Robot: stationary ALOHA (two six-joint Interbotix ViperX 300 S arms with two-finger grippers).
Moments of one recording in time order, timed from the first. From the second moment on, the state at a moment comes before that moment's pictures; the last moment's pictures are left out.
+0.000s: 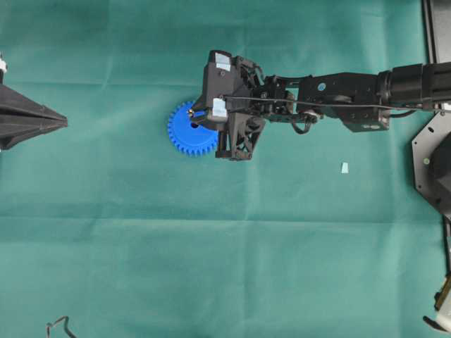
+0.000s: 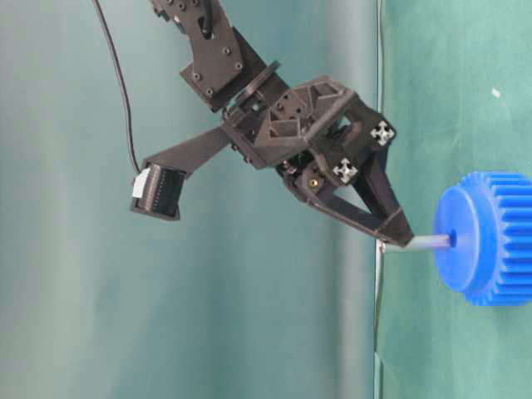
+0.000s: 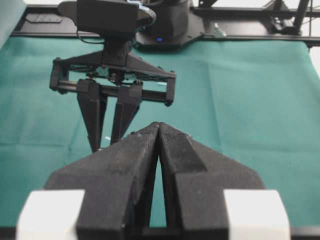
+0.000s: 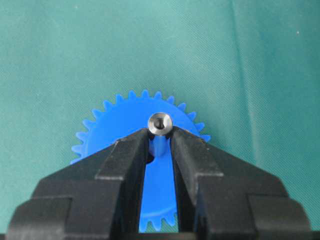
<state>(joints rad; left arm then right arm) 0.00 -0.97 1.16 0.02 -0.15 -0.01 -0.15 0.13 0.53 0.06 -0.01 0.01</state>
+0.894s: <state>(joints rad) 0.00 -0.97 1.16 0.02 -0.15 -0.01 -0.14 0.13 0.58 0.11 -0.08 0.01</state>
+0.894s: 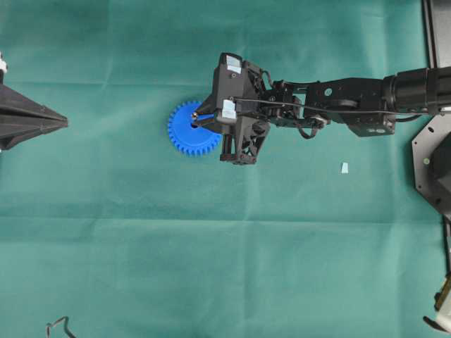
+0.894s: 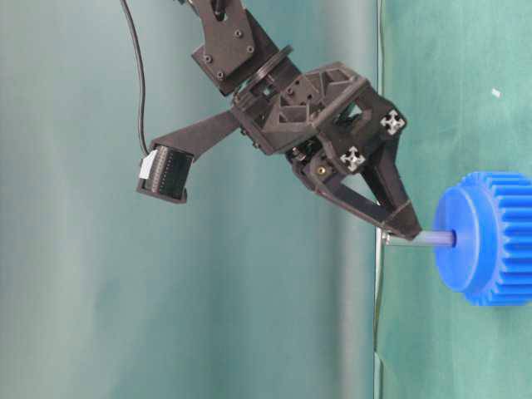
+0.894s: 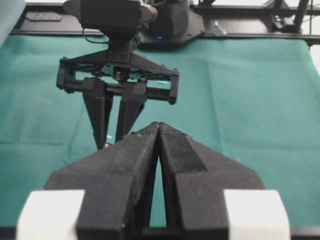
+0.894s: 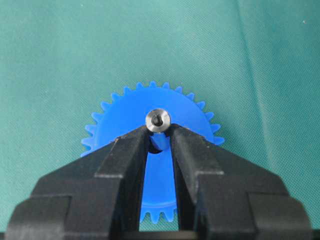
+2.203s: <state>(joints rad) 0.00 -0.96 1.16 0.02 -0.15 -0.01 -0.13 0.10 0.58 0.11 -0.08 0.03</state>
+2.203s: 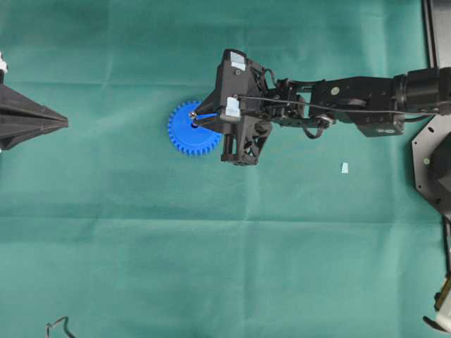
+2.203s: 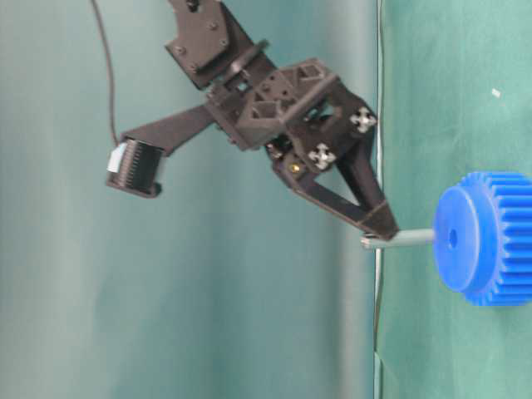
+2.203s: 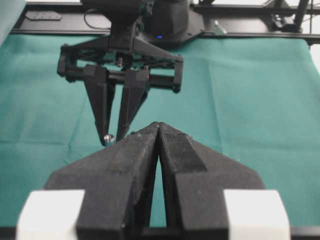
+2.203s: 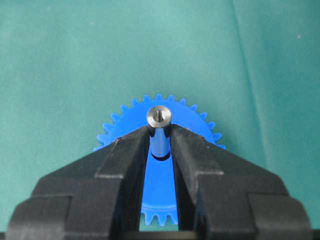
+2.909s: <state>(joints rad) 0.00 -0.96 1.16 0.02 -0.15 -0.01 -0.13 0.20 0.58 0.11 -0.12 0.04</state>
